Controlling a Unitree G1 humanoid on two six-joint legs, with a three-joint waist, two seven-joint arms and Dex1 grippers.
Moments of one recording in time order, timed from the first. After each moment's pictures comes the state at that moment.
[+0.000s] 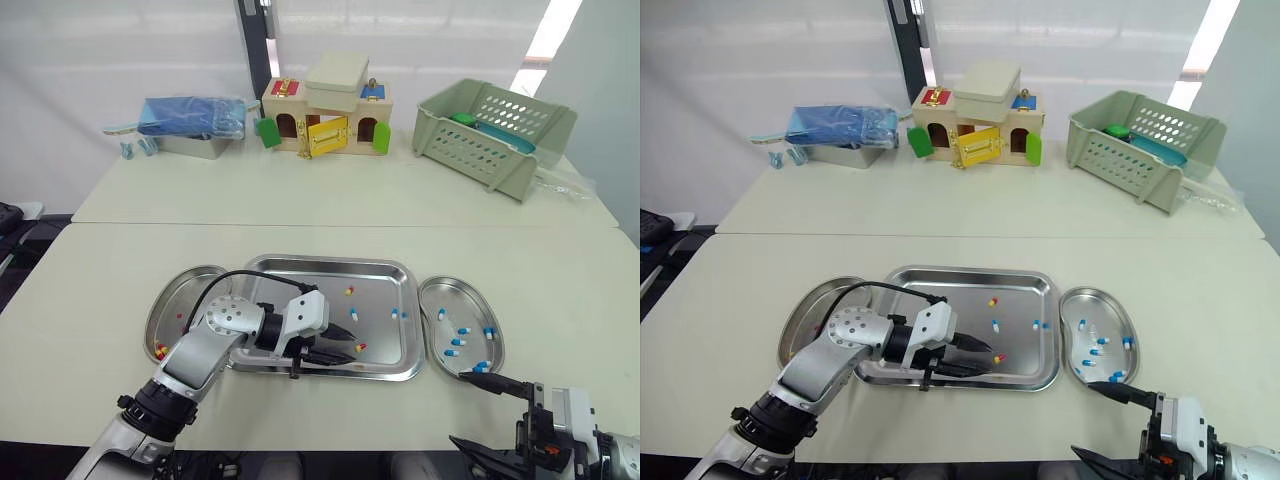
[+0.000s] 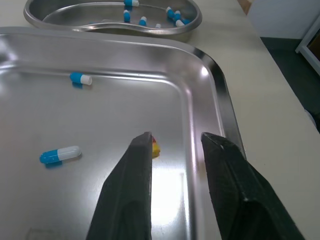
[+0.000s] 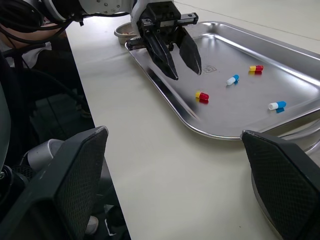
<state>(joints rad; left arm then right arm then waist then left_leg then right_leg) -0.38 0.58 -0.37 -0.10 -0.24 0.27 -1.22 0.58 -0.59 -0.23 -0.44 0.51 -0.10 1.22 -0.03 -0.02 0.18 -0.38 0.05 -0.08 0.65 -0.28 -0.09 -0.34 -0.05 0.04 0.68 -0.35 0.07</state>
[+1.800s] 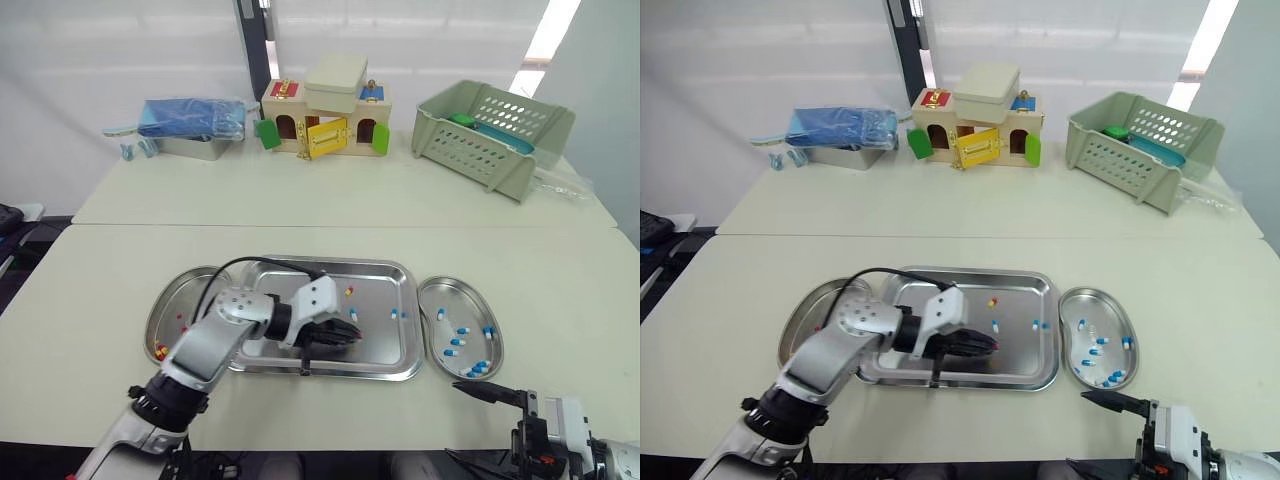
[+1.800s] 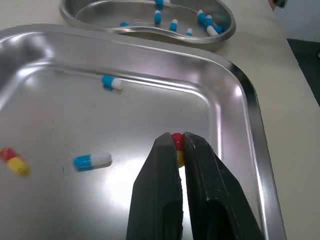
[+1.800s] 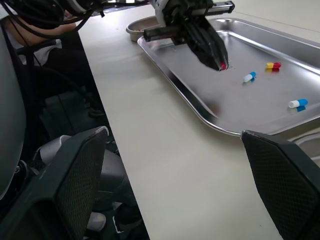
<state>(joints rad) -0.41 0.59 -0.26 -0.25 -0.27 0.58 -1.13 0.58 -0.64 -0.16 -0.43 0.51 -0.15 1.22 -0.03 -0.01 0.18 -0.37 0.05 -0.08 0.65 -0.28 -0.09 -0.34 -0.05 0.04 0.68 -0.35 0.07</state>
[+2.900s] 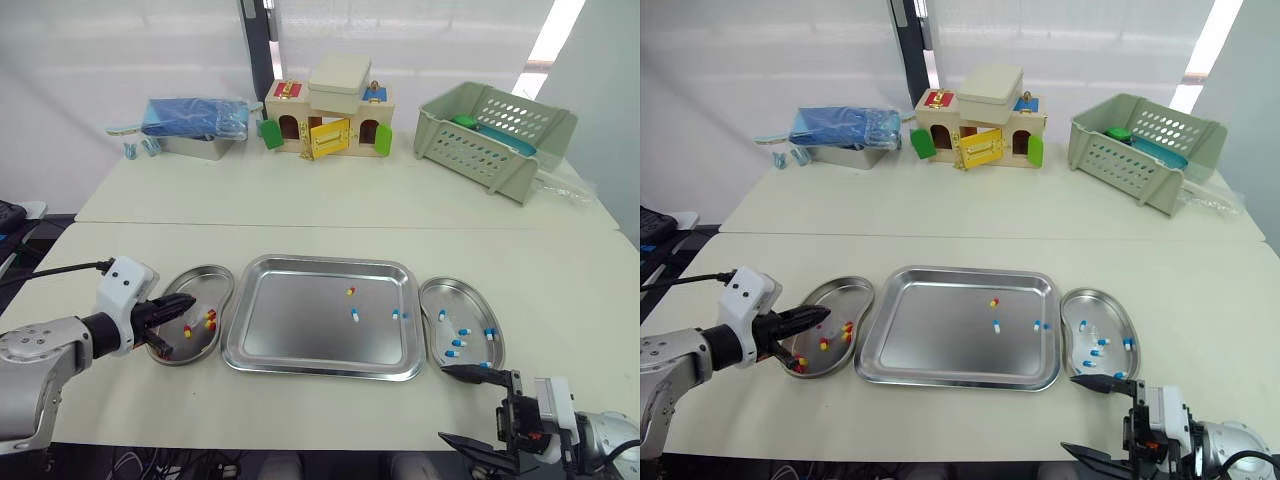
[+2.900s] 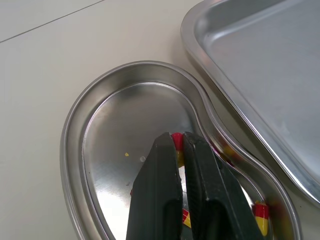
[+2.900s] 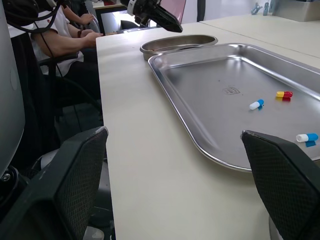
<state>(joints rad) 0.01 0.84 0.40 -0.24 -0.36 0.67 -0.86 0.40 -0.61 -0.11 -0.29 0.55 -0.18 1.31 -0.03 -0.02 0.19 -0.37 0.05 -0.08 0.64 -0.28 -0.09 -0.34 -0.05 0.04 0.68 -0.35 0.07</state>
